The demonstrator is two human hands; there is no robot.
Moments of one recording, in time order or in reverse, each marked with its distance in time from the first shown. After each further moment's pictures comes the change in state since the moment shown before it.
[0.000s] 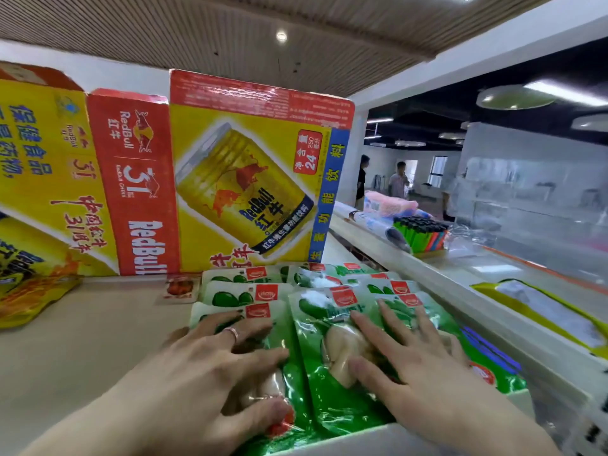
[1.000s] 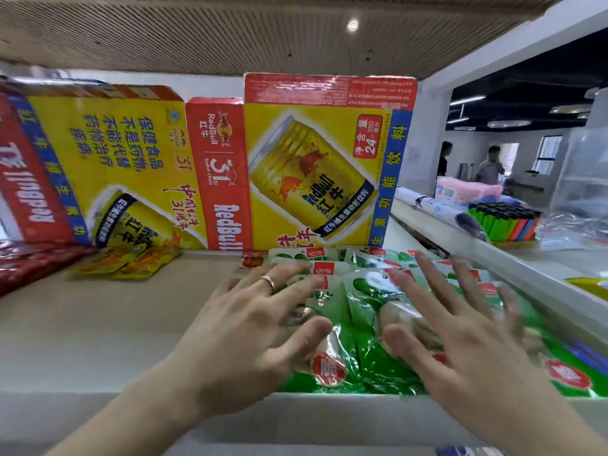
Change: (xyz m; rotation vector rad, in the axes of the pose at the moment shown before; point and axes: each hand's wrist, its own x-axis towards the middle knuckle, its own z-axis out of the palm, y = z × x) left_hand -0.022 0.021 -0.002 -0.045 0.284 -0.199; right_hand -0.006 -0.007 0.012 0.109 0.455 -0.283
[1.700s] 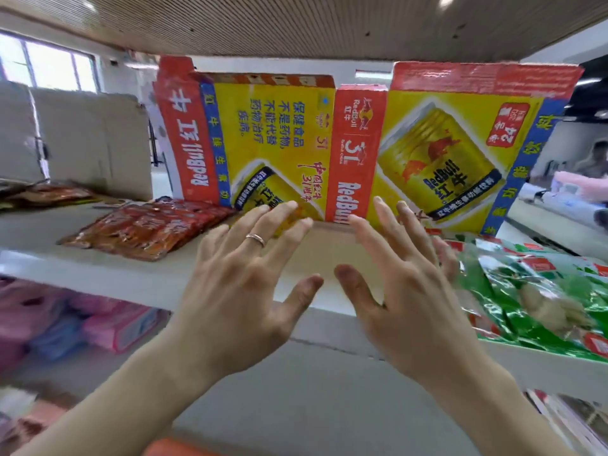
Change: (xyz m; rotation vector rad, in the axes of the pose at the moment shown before) left_hand -0.136 -0.083 -0.082 0.231 0.281 -0.186; right_hand -0.003 -0.214 0.023 0.258 0.258 -0.312
